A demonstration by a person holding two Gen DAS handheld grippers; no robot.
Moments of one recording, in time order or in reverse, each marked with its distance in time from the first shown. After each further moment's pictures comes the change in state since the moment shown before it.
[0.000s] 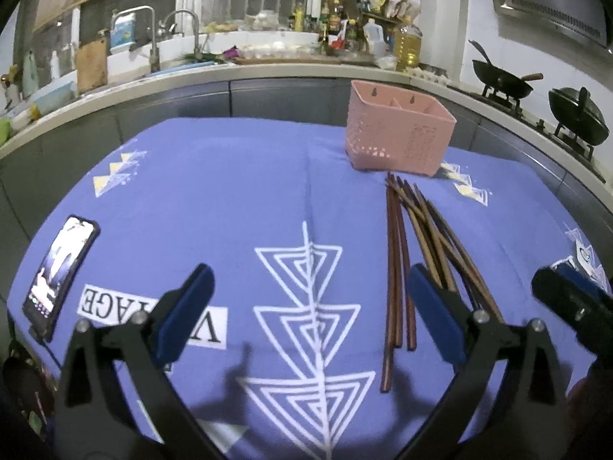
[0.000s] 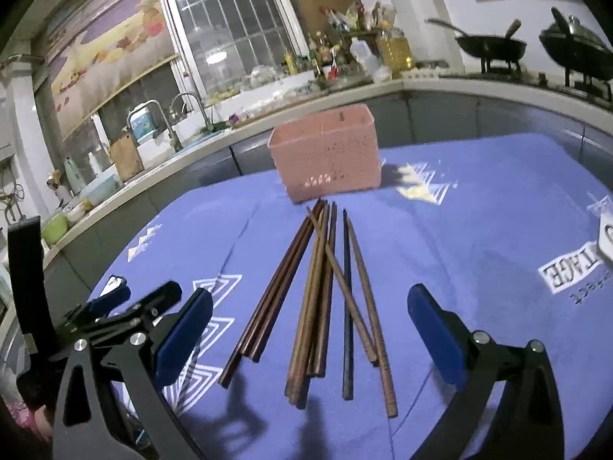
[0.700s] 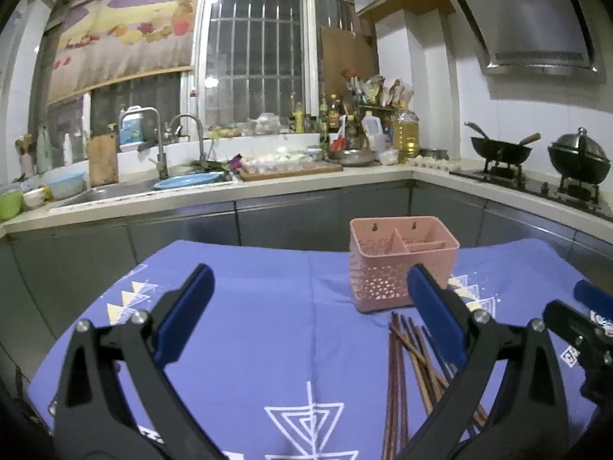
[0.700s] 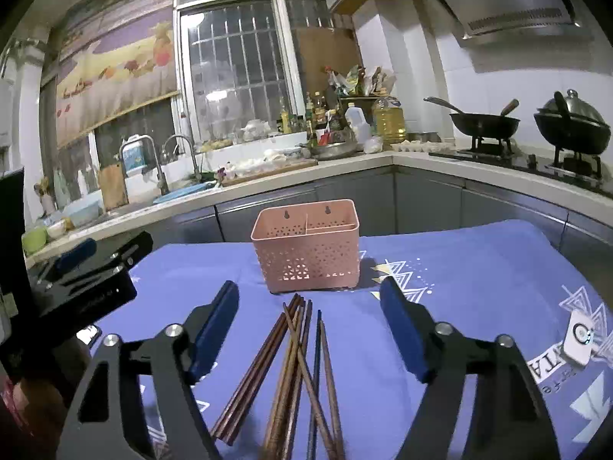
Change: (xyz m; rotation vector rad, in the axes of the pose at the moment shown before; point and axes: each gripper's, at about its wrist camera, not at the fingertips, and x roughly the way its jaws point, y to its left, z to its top) left arm -0.019 -0.024 0.089 0.073 -0.364 0.051; right arm -0.015 0.001 0.065 -0.102 -0.223 -0.094
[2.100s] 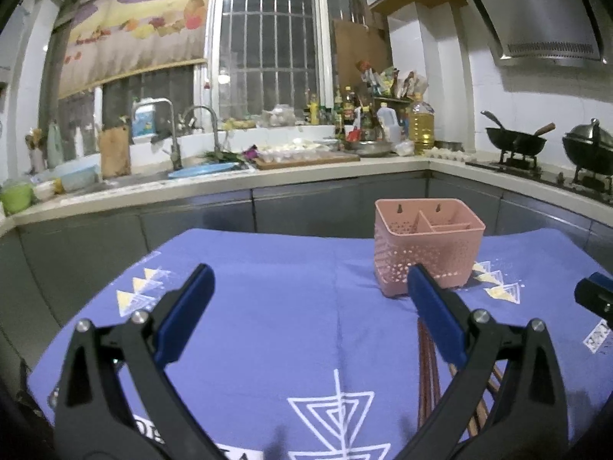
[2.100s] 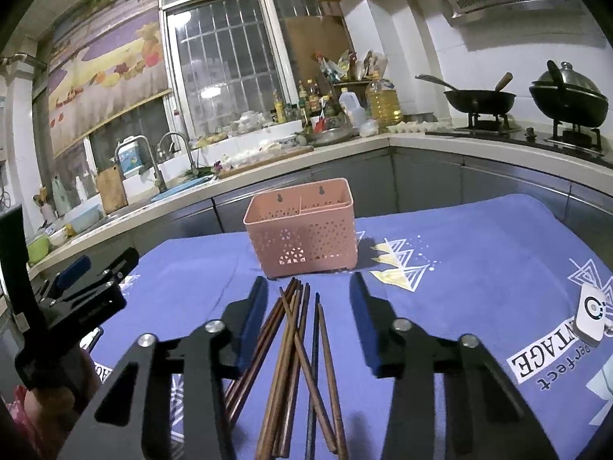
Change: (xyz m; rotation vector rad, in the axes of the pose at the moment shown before) left arm 0.015 0.023 -0.027 -0.007 0.027 0.048; right arm 0.009 -0.012 -0.012 0.048 0.037 0.015
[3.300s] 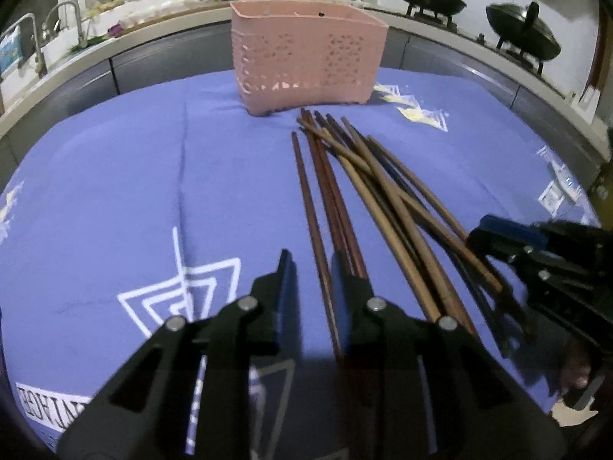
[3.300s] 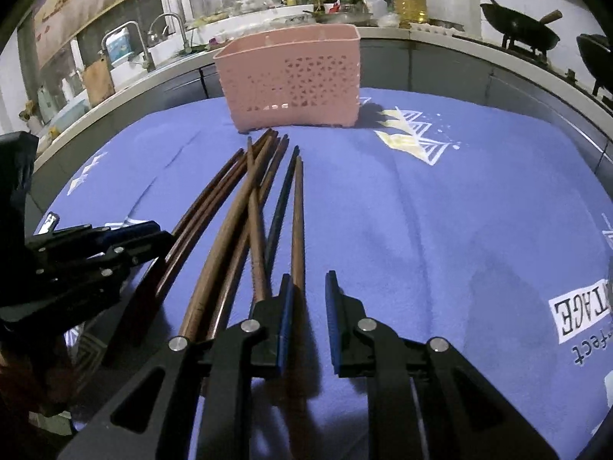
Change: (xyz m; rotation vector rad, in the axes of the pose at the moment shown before) left arm 0.077 -0.065 -0.091 0.171 0.549 -0.402; right arm 0.080 -0.023 -0.069 -0.127 0.422 -0.025
